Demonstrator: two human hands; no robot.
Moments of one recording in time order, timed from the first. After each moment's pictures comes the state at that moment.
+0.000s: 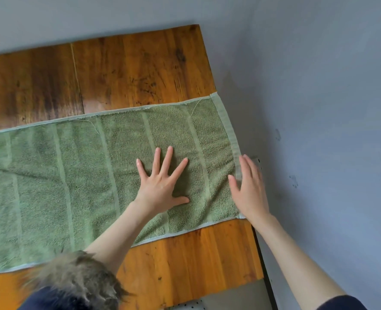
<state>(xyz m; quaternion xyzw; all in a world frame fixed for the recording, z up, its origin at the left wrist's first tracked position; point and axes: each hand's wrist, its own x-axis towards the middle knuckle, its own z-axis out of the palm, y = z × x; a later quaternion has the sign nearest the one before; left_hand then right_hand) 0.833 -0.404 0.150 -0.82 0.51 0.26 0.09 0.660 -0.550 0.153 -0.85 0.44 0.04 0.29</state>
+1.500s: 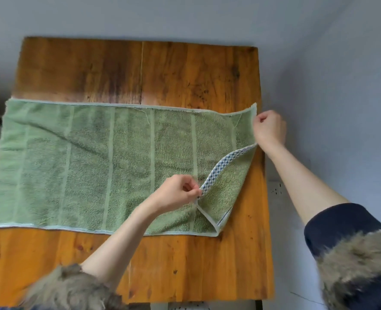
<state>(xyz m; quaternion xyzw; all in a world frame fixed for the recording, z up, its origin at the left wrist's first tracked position) 0.848 -0.357 0.204 -0.76 0.22 0.52 -0.34 0.827 -0.610 0.196 -0.82 0.50 -0.03 0.27</state>
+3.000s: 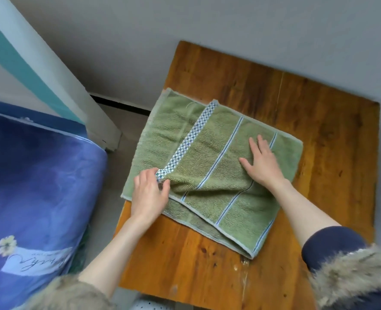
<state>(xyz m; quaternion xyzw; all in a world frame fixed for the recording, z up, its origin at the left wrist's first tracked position) 0.988 -0.038 0.168 -0.94 0.03 0.20 -0.27 0.973 -0.331 0.166 -0.95 0.20 0.21 0.13</state>
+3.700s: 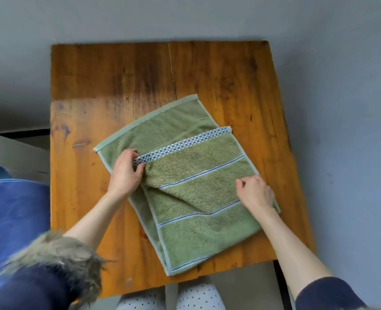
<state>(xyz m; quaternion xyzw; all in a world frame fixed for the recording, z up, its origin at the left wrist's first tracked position) 0.975 -0.175 0.173 -0.91 0.20 0.25 -0.26 0.756 -0.385 0.194 -0.83 0.49 0.22 0.16</state>
